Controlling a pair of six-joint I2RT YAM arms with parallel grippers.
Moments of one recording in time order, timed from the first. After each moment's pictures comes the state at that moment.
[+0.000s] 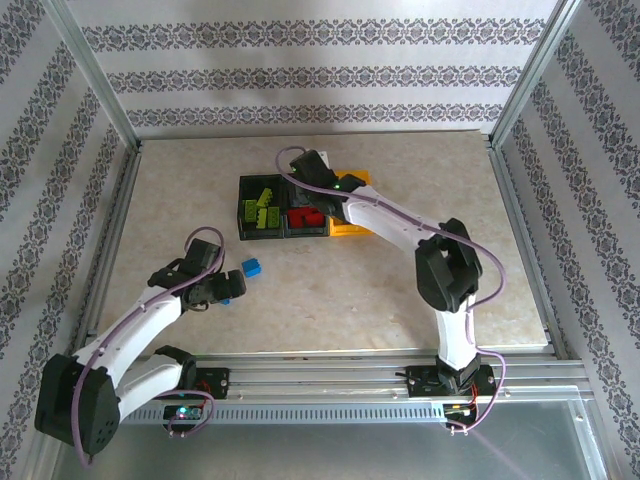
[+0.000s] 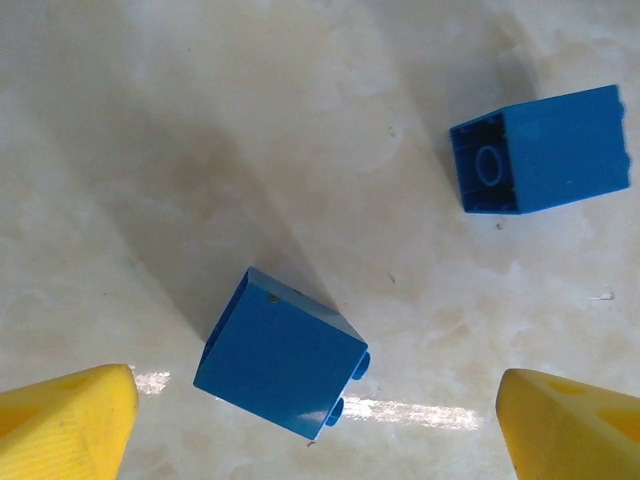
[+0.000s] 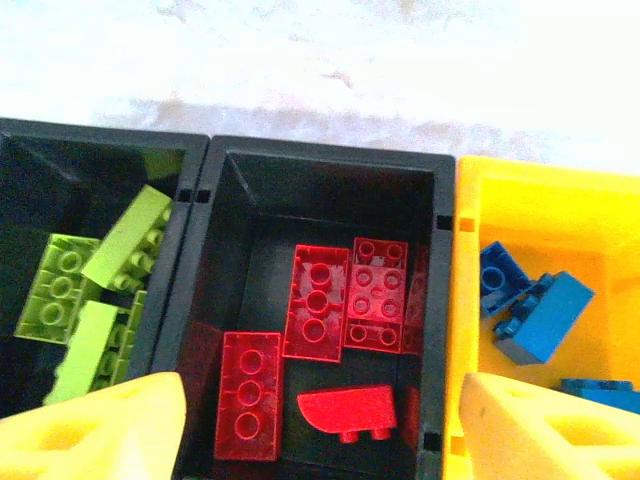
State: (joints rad) left arm -0.29 1.02 0.56 -0.71 -0.05 -0.58; right arm 0.70 1.97 1.67 -0.51 0.30 0.45
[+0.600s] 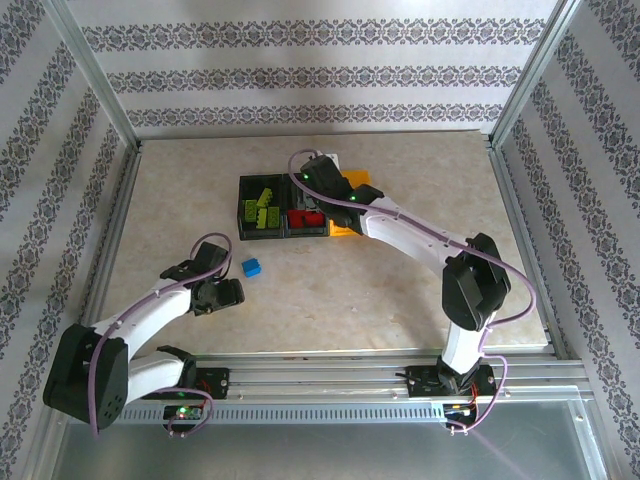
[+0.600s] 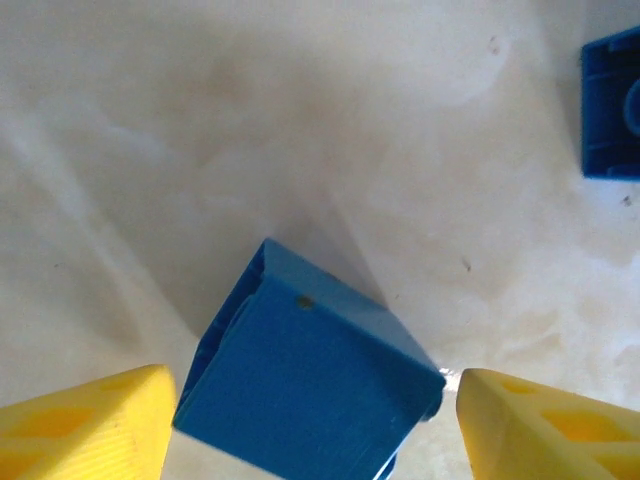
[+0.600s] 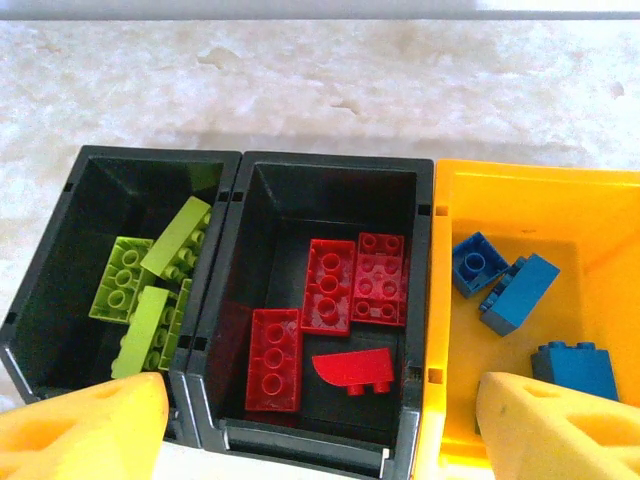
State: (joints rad) left arm -0.29 1.16 0.52 -0.64 -0.02 -0.63; right arm 0.72 1.80 1.51 -0.44 0.31 0.49
